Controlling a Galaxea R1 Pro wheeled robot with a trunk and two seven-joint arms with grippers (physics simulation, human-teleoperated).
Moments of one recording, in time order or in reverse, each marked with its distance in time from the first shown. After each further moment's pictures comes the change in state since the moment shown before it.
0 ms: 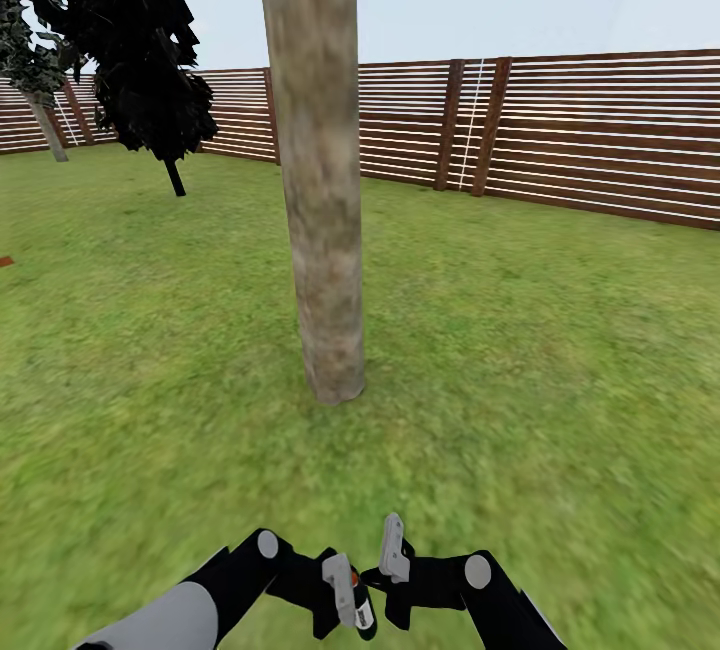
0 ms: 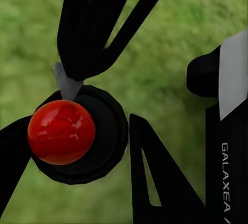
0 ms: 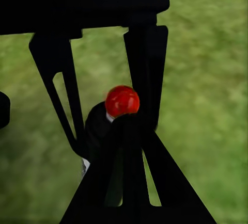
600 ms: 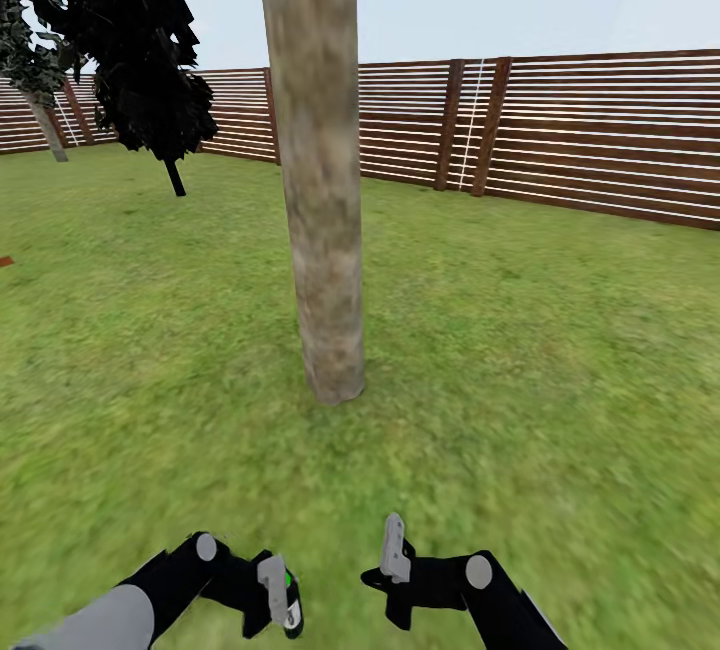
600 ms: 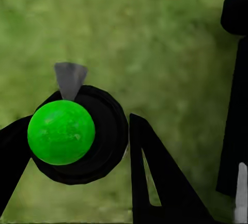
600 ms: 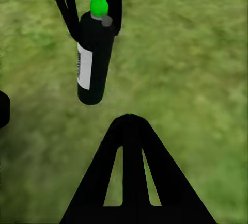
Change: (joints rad) left arm 0.006 0.186 -0.002 0.008 -0.006 -0.004 0.002; right arm 0.000 -0.002 -0.003 0.002 0.000 -0.003 0.001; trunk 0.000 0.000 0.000
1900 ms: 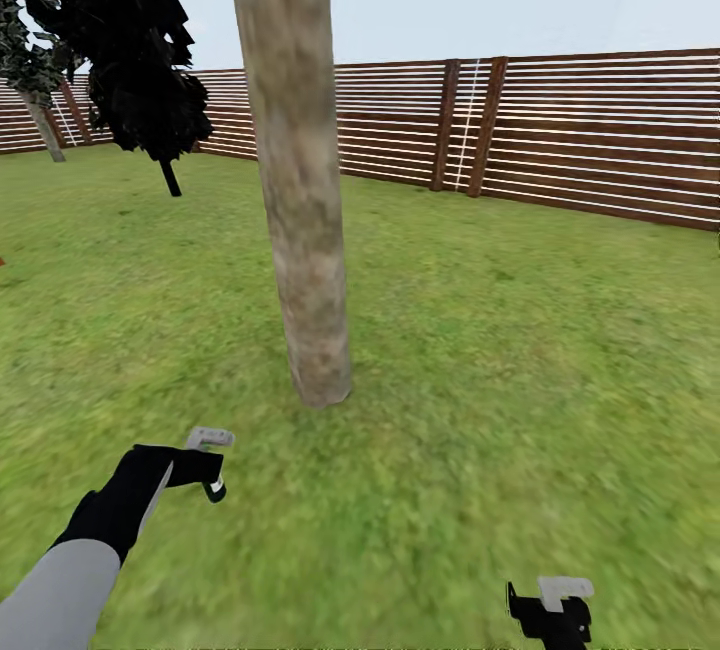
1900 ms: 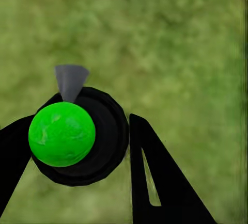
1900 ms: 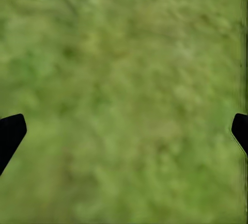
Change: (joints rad) left arm -0.025 0.071 0.536 -0.470 0.199 0.810 0.472; right arm 0.008 -0.155 -0.738 0.408 -0.002 -0.017 -0.989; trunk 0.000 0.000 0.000
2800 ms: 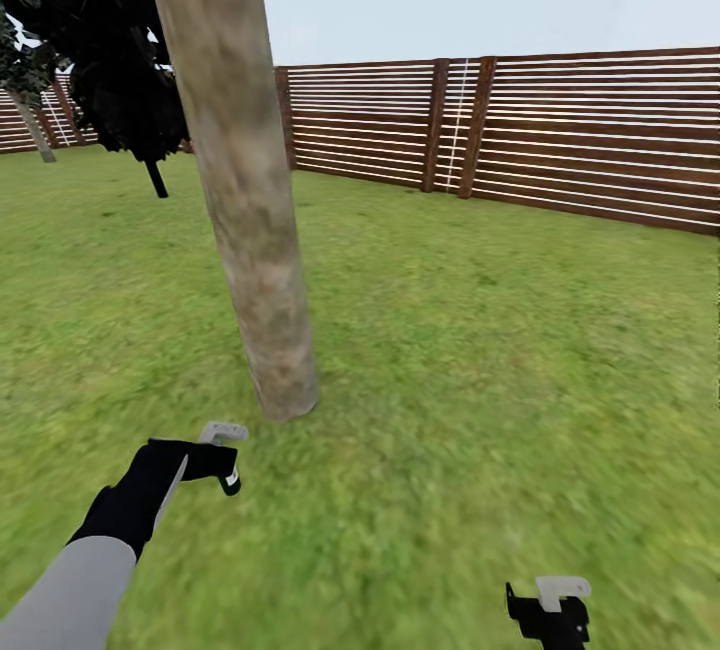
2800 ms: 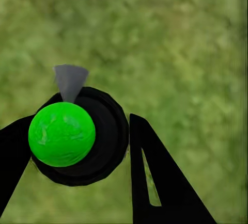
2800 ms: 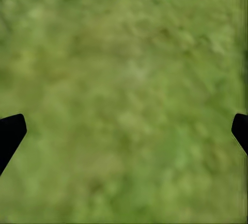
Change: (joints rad) left arm -0.003 -0.046 -0.005 -0.038 -0.001 0.024 0.001; right arm -0.001 0.001 0.003 0.004 0.007 0.001 0.004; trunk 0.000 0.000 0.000
